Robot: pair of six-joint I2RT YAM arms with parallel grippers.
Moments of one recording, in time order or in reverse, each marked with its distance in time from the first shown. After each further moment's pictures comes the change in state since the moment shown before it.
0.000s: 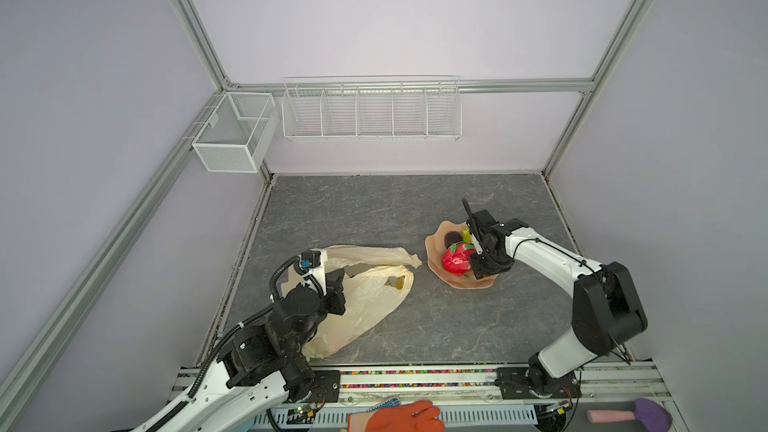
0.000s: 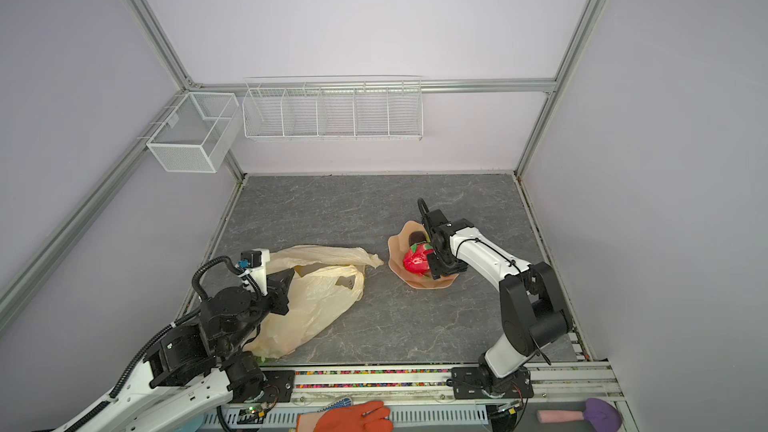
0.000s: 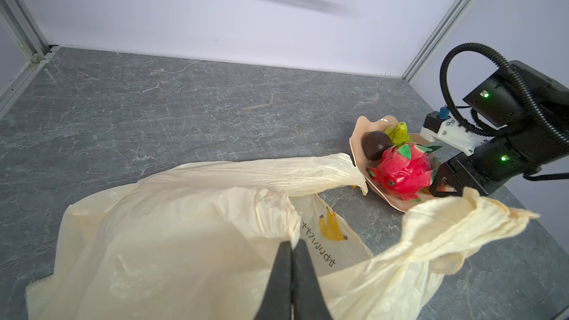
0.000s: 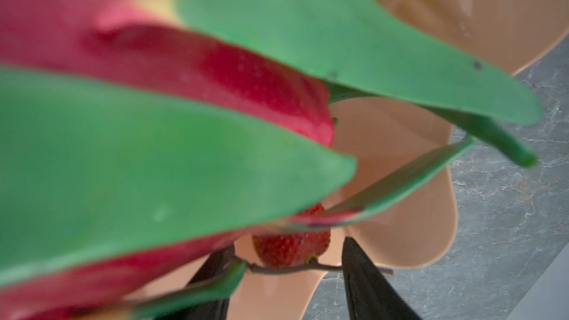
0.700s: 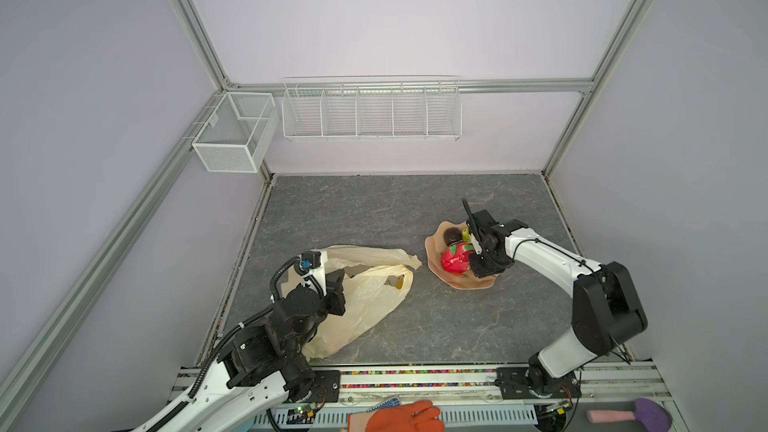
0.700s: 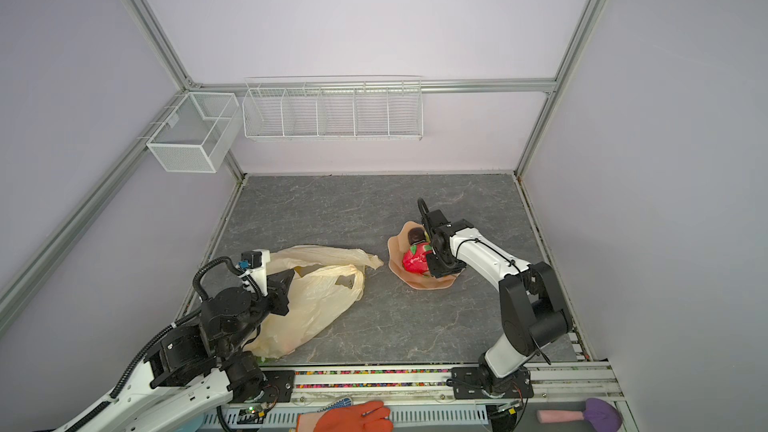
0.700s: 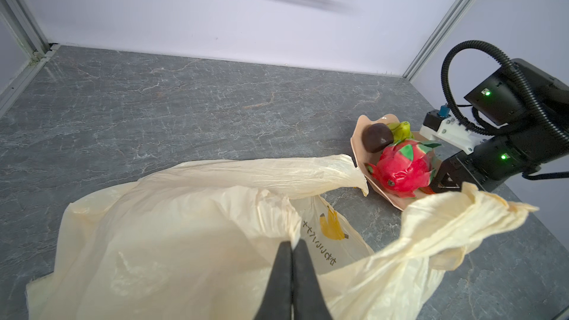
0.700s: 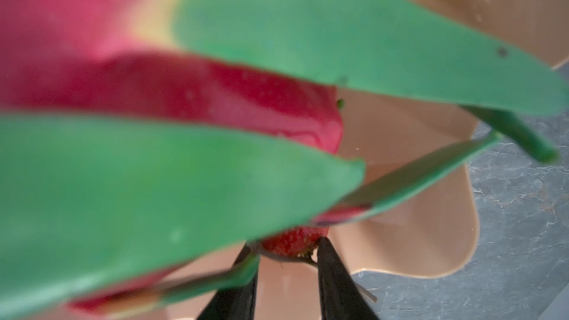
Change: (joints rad) left arm 0.000 -0.005 -0.008 -0.002 -0.001 -0.003; right arm 0.000 0.000 -0.008 0.023 -0.024 0.011
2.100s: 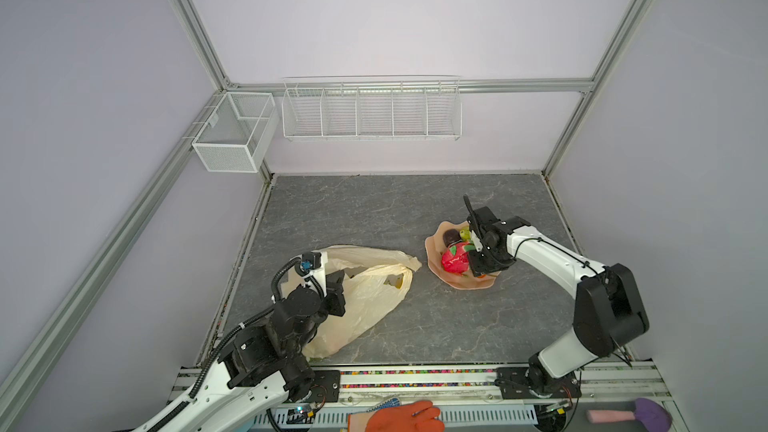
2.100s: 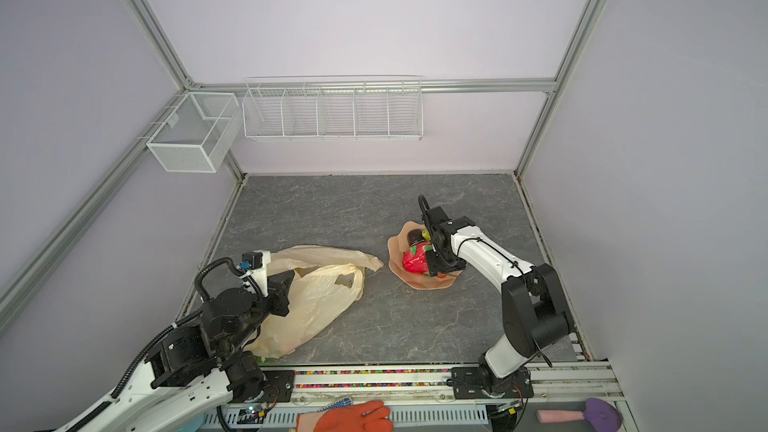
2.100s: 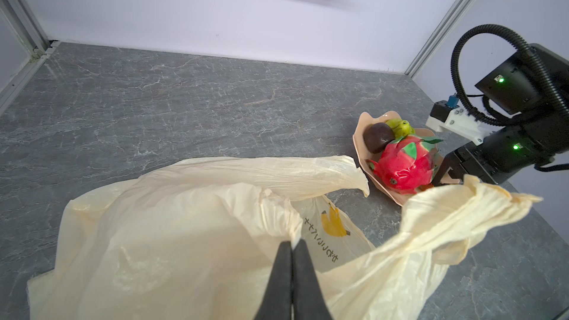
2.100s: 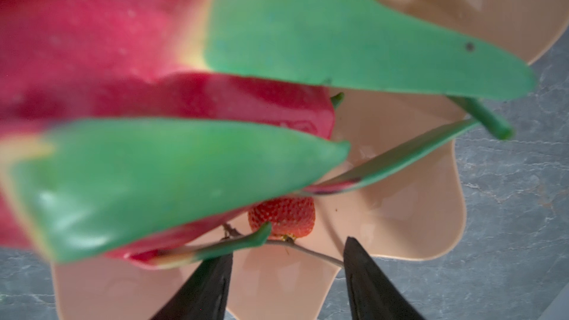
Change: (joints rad) left arm 0.000 -0.007 -0.010 -0.004 0.000 0.000; right arm -0.001 -0.010 0.034 -0.031 -0.029 0.007
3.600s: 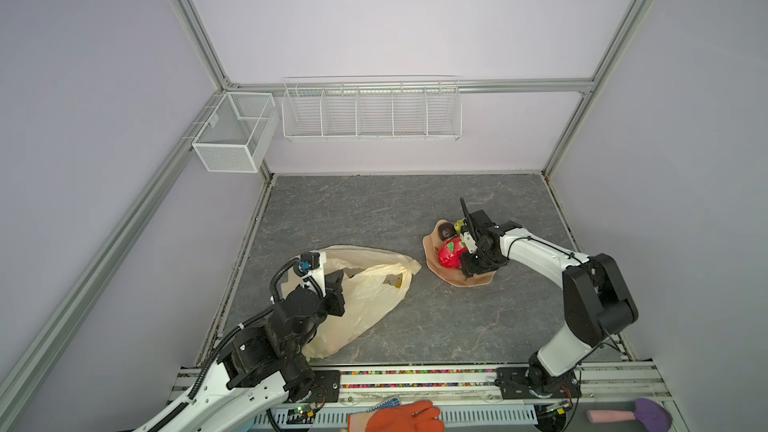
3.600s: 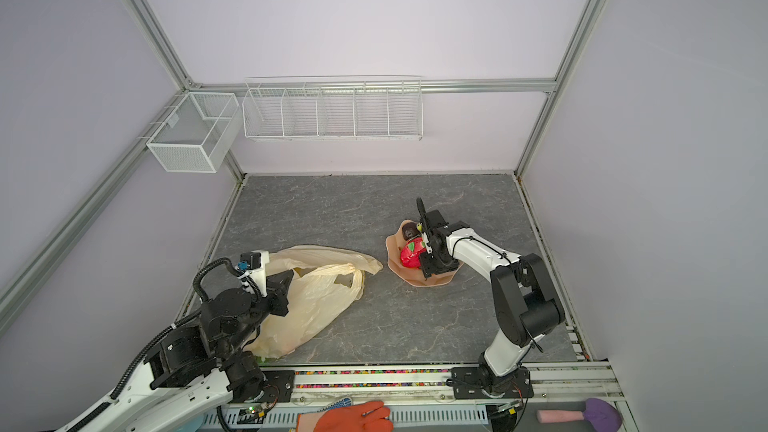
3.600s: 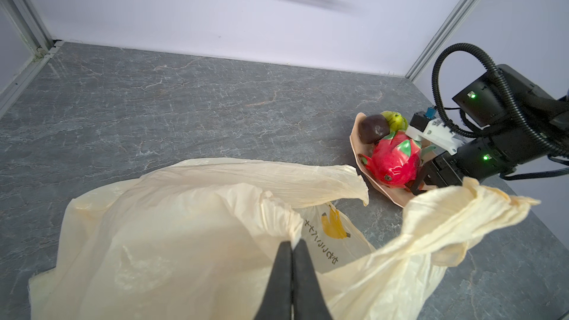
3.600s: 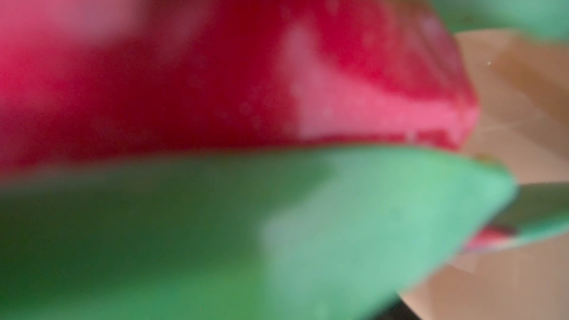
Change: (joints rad) left arm 0.000 -0.005 0.000 -0.001 -0.008 -0.008; right arm -0.005 0.076 -0.058 0.174 -0.091 -0.057
